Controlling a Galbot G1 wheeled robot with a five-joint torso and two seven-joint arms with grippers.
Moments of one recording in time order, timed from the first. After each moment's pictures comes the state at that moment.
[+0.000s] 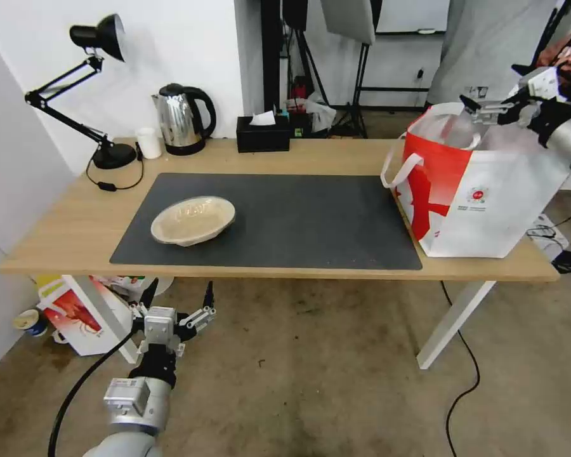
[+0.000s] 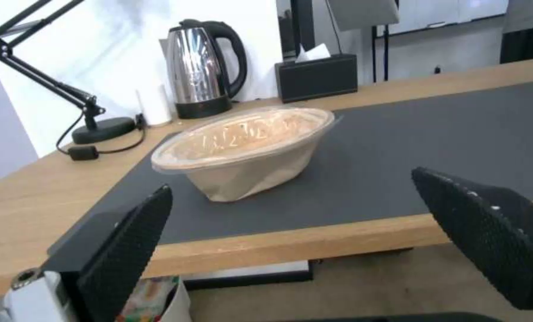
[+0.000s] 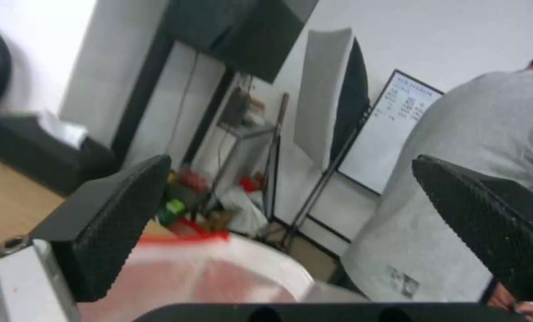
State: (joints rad) left arm 1.80 -1.50 -0.55 -2.30 0.00 0.00 0.00; right arm -0.13 0.27 -0.30 1.63 0.92 0.05 -0.02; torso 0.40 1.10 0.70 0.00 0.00
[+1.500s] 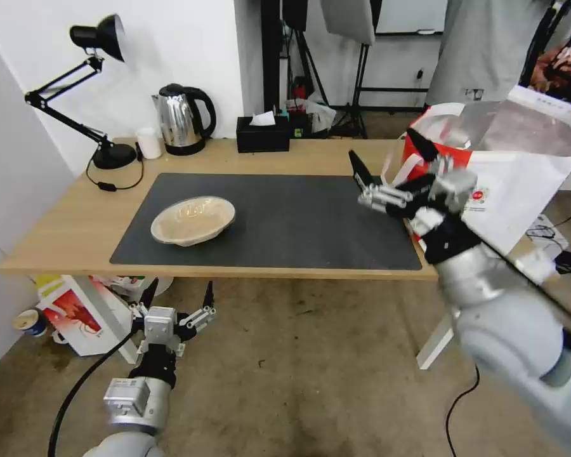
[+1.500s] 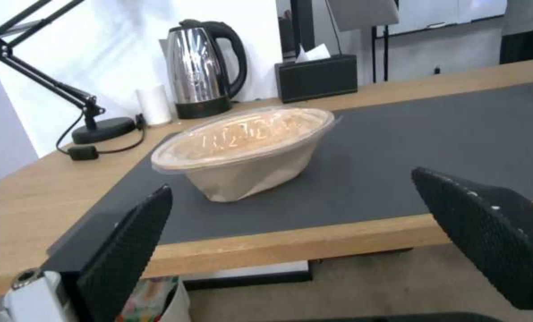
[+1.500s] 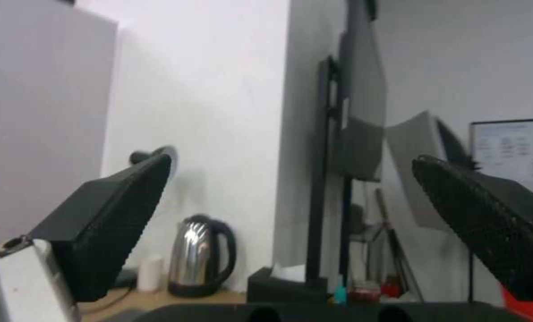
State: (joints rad) left arm 1.80 -1.50 -0.55 -2.30 0.00 0.00 0.00; right arm -1.26 0.83 0.30 2.34 0.49 0.26 0.23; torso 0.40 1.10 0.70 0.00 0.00
